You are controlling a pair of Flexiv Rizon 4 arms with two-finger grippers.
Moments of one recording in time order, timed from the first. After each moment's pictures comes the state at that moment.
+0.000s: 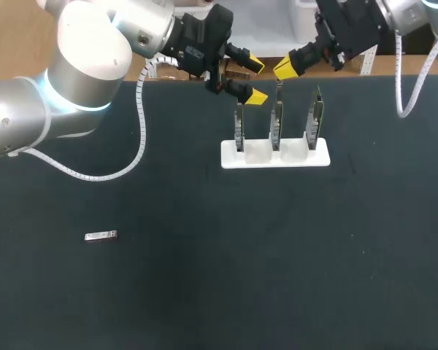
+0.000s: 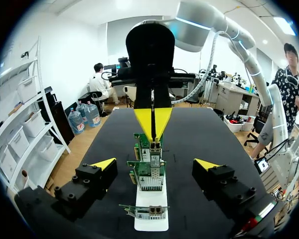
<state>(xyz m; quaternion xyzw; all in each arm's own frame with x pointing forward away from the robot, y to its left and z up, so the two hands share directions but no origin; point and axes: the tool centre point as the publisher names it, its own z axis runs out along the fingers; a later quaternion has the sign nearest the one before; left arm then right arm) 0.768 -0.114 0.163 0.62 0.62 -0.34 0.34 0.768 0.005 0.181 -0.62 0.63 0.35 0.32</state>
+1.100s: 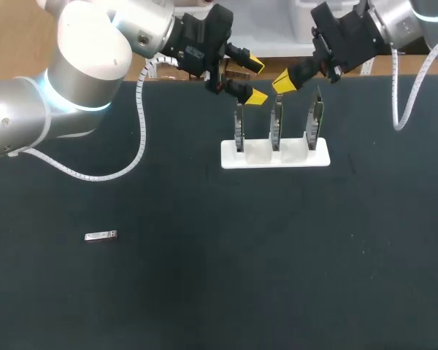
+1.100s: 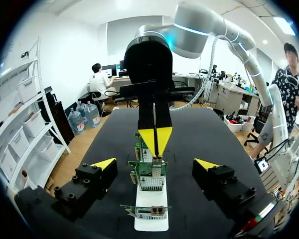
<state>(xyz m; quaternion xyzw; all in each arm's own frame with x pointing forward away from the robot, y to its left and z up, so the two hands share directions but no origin) 0.768 -0.114 0.163 0.62 0.62 -0.34 0.34 0.763 0.005 0.154 -0.60 0.65 0.36 0.29</state>
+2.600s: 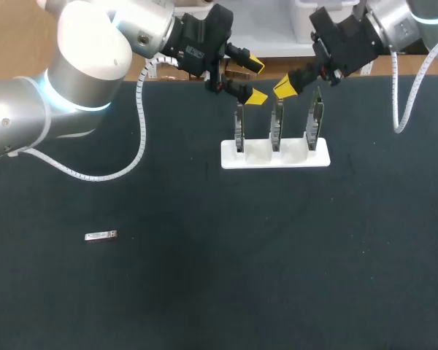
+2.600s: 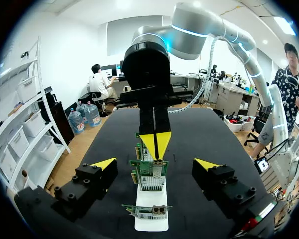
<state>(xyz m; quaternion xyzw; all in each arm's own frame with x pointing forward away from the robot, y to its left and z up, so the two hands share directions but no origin) 0.768 -0.114 0.163 0.62 0.62 -0.34 0.34 0.760 0.003 0.143 -0.60 0.66 0.37 0.27</state>
